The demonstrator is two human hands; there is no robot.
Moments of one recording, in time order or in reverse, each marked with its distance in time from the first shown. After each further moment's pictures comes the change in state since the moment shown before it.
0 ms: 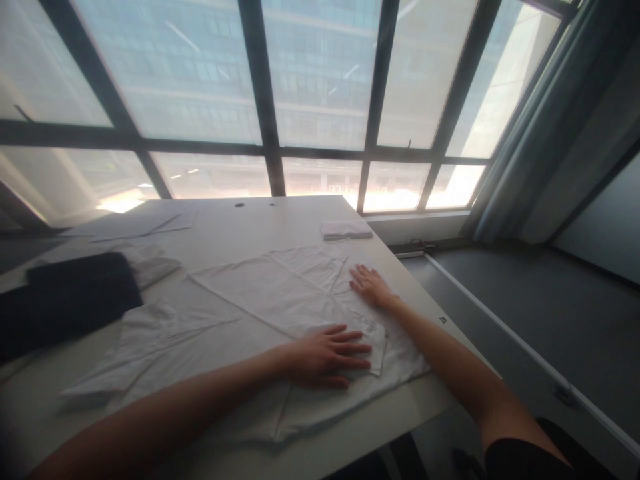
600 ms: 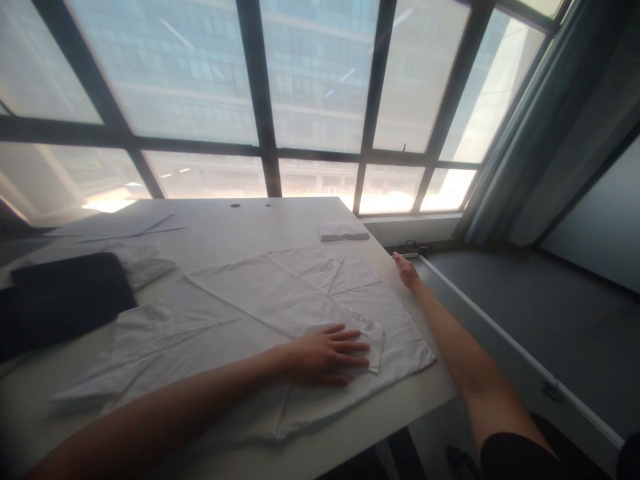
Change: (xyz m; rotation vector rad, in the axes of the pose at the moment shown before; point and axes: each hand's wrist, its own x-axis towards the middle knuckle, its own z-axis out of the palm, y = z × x) left_hand -0.001 -0.002 0.002 -0.026 0.001 0.001; right_hand -0.013 0.120 -0.034 0.249 0.353 0.337
